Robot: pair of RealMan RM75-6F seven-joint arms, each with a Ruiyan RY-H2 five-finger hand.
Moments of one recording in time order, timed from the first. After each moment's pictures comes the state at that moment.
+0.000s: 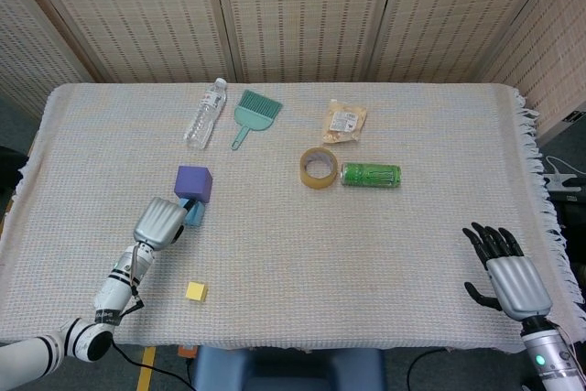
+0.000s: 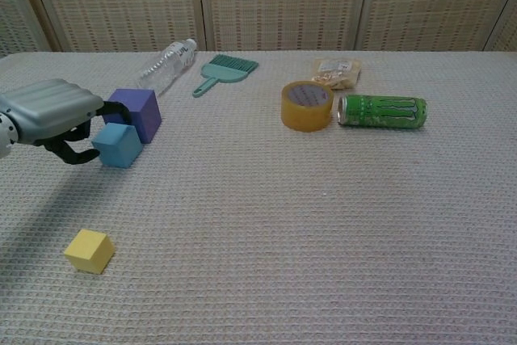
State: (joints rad) left arm -0.65 -1.52 -0.08 -1.30 1.26 1.02 0.51; right arm 0.13 -1.07 -0.03 -1.71 -1.49 1.30 -0.15
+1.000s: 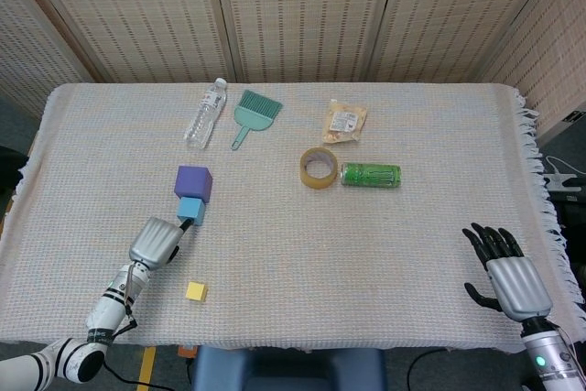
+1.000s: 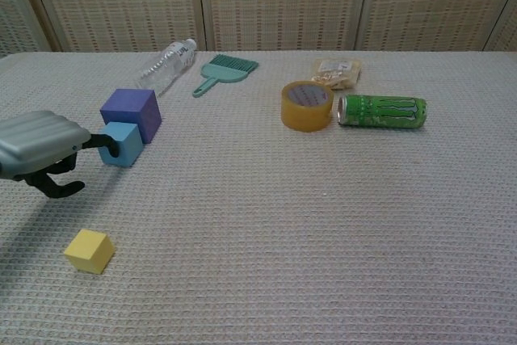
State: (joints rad) left arm -0.59 -1.51 -0.02 -1.34 1.28 1.02 0.52; right arm 0.13 -1.07 -0.03 -1.71 -1.50 1.30 -0.15
